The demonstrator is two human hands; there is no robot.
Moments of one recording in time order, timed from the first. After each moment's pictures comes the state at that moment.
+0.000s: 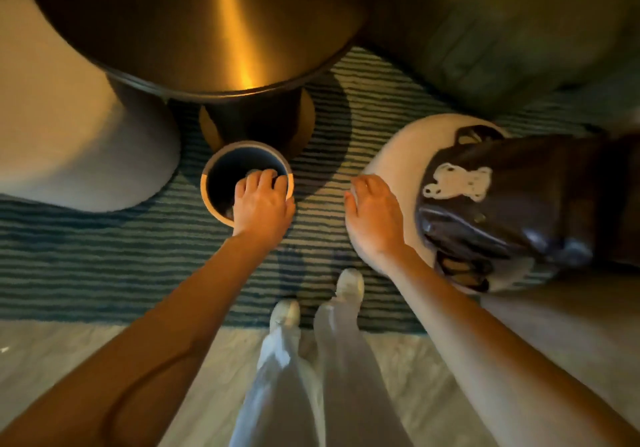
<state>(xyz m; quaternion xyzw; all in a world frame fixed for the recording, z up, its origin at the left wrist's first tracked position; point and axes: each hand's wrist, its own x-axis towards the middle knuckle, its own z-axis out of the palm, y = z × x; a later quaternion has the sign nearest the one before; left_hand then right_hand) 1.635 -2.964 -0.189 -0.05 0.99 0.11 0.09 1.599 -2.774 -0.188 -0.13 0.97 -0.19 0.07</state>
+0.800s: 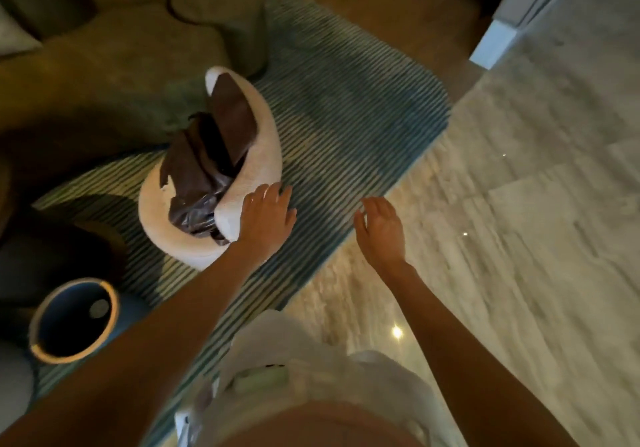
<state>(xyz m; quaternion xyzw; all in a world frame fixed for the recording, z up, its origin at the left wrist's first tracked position) 1.826 -2.480 0.015 0.42 0.91 0.06 0.05 1.983 -2.317 -0.002 0.31 0.91 -0.24 -0.13</state>
